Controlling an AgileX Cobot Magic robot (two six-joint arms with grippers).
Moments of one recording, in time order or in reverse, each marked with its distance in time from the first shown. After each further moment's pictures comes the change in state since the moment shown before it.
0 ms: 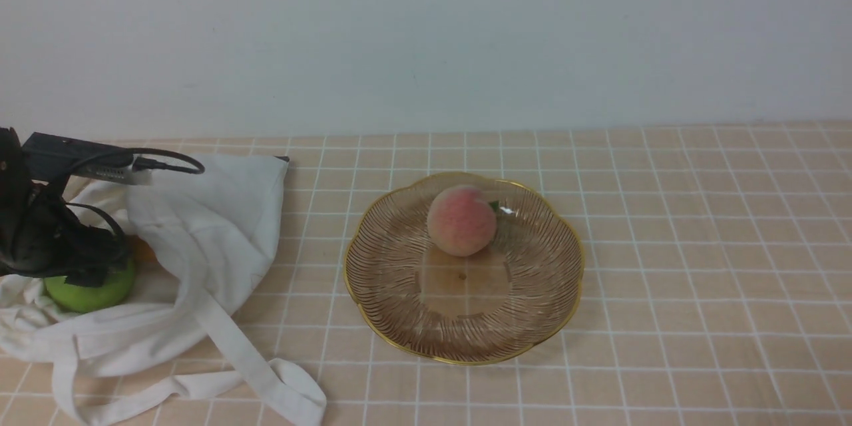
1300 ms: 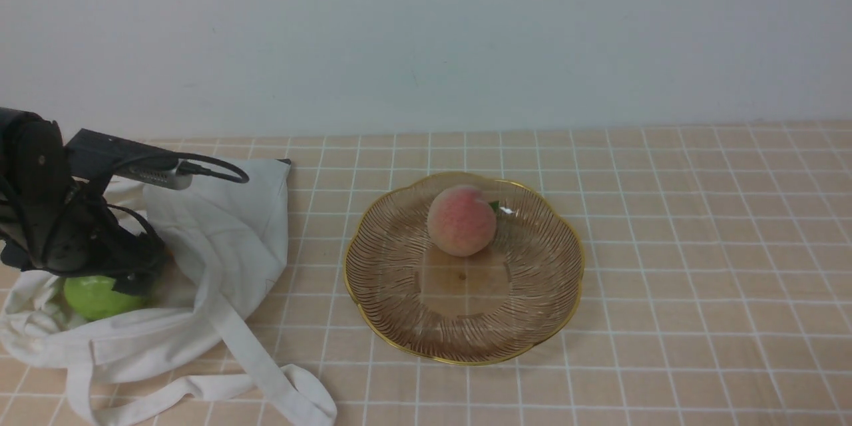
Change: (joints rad) right arm 0.000 0.000 0.000 -0.001 0.000 0.000; left arm -0.108 -0.036 0.009 0.007 0.066 -0.010
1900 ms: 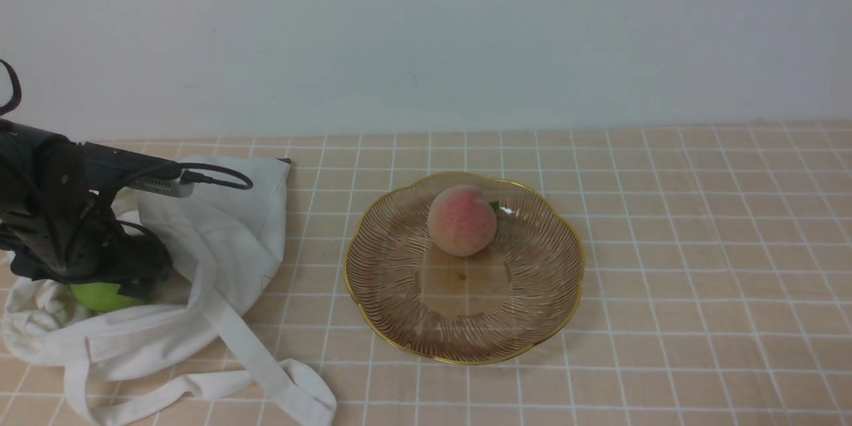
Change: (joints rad) right arm 0.000 0.000 0.000 0.000 0.000 0.000; left arm -0.002 0.056 0.000 0.091 -0.038 -0.151
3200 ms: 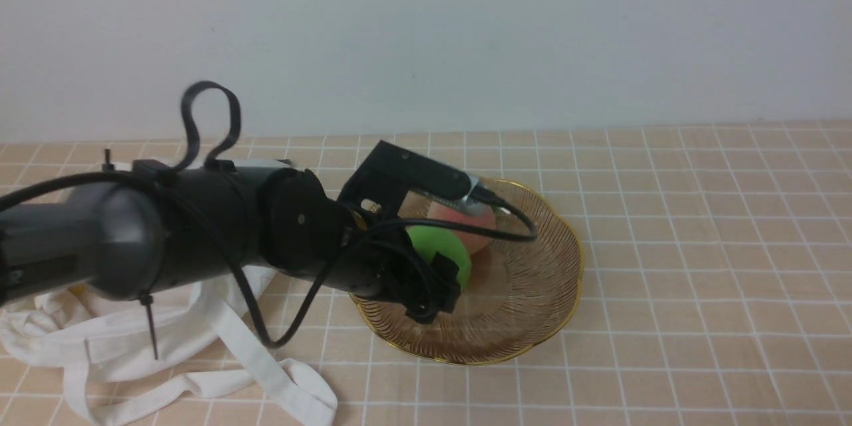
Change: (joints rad) right arm 0.000 0.000 0.000 0.000 0.000 0.000; left arm -0.615 -0.029 0.002 -0.652 -0.284 0.384
